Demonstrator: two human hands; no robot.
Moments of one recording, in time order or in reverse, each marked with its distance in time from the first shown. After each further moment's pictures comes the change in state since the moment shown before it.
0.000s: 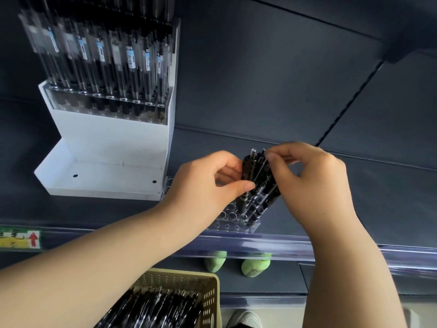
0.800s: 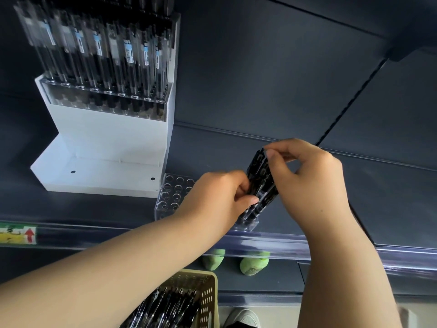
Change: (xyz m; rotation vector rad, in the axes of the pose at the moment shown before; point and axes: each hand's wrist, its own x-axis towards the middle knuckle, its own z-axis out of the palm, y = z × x) left_hand 0.003 -0.015 0.027 0.401 -0.114 0.016; right_hand 0.001 0.005 0.006 0.050 -0.003 0.016
